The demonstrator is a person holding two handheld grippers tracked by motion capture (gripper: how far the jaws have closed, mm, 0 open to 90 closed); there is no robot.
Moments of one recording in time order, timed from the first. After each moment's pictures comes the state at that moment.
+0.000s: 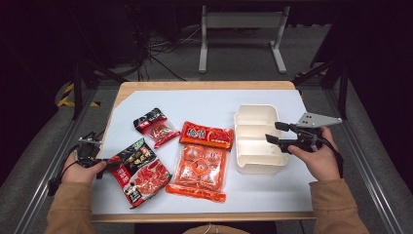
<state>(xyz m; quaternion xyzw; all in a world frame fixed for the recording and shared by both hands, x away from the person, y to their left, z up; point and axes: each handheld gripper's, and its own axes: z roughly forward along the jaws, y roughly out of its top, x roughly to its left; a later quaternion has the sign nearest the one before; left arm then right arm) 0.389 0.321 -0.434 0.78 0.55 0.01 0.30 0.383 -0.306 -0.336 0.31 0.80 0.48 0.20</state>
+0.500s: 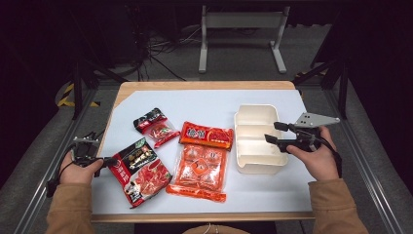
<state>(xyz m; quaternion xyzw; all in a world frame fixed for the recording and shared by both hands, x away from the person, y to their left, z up) 0.383 0.322 -0.419 0.77 0.55 0.03 0.33 0.384 -0.304 -0.336 0.31 0.80 0.47 0.21</state>
